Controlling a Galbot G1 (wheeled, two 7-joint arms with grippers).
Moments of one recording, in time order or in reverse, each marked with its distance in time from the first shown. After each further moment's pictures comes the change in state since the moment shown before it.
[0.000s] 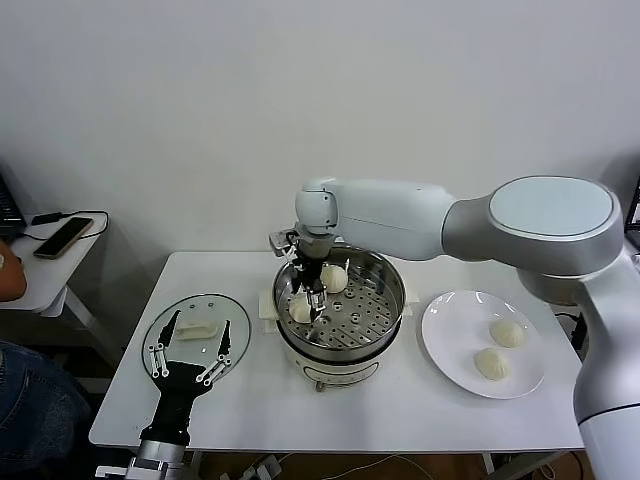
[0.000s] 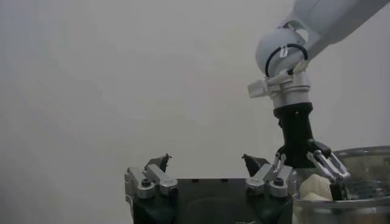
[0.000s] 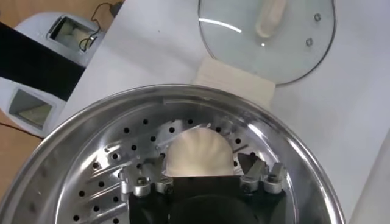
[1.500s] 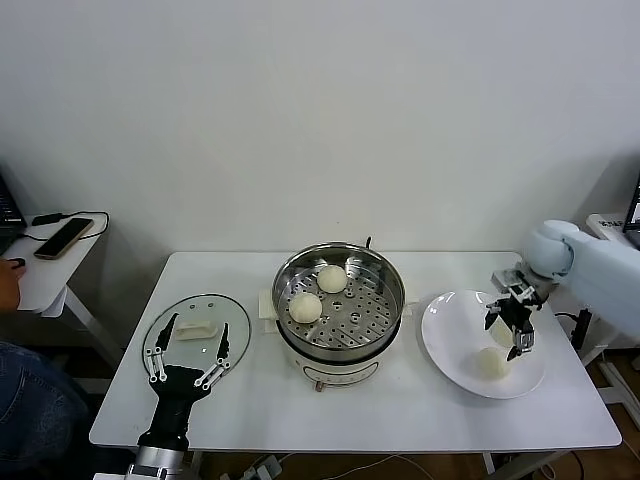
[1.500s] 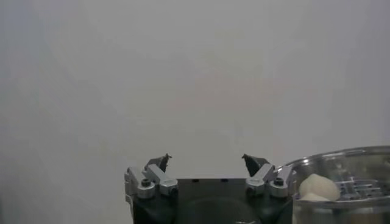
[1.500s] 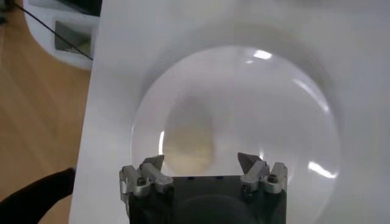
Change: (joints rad) left arm 0.031 -0.022 -0.008 -0.025 0.022 0.006 0.000; right arm -0.429 -0.755 0.410 0.035 -0.551 0.241 -0.140
